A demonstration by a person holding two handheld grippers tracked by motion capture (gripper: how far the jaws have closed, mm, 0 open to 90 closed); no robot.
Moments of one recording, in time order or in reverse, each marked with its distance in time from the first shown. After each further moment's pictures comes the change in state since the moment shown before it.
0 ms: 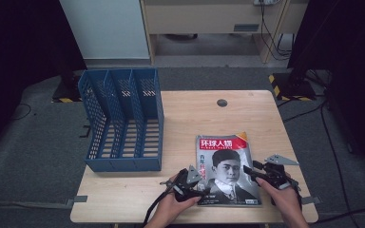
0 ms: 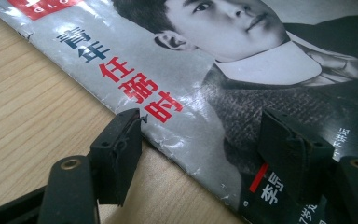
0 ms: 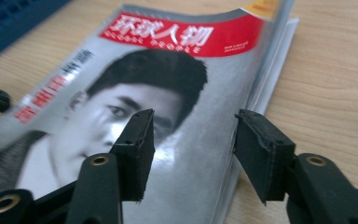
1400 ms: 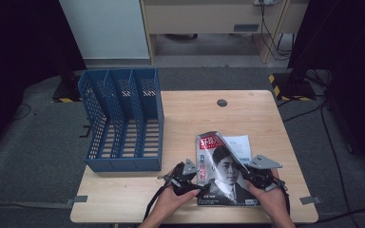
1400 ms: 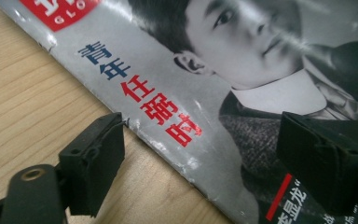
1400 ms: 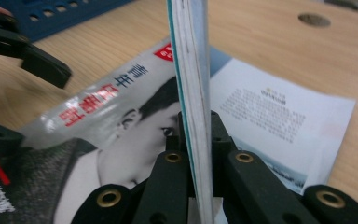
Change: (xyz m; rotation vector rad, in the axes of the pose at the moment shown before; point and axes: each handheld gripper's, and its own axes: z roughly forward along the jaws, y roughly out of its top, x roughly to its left) left arm 0.019 0.009 0.002 -0.031 -0.041 -0.084; right arm 0.050 0.016 0.007 -0.053 0.021 -0.306
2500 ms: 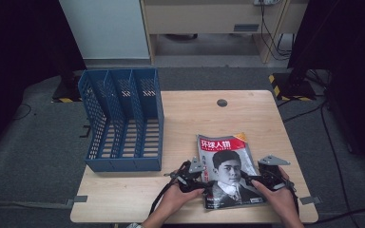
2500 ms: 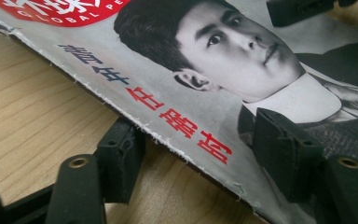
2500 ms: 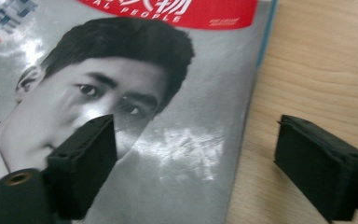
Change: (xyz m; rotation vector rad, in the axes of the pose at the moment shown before) left arm -0.001 0.007 0.017 -0.004 -0.027 0.036; right arm -0.037 -0.035 0.006 0.188 -0.106 0.212
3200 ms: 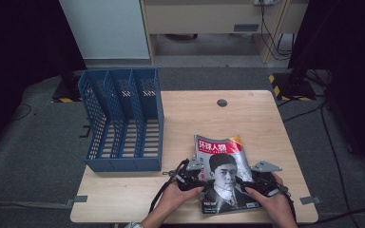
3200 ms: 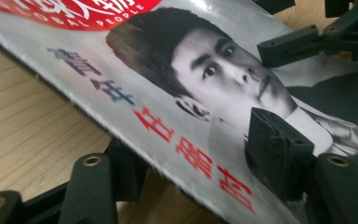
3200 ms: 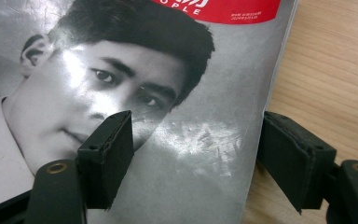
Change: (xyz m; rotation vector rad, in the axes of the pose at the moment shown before) left arm 0.003 0.008 -0.007 0.006 -0.063 -0.027; right arm 0.029 -0.007 -0.005 0.015 0.019 -0.085
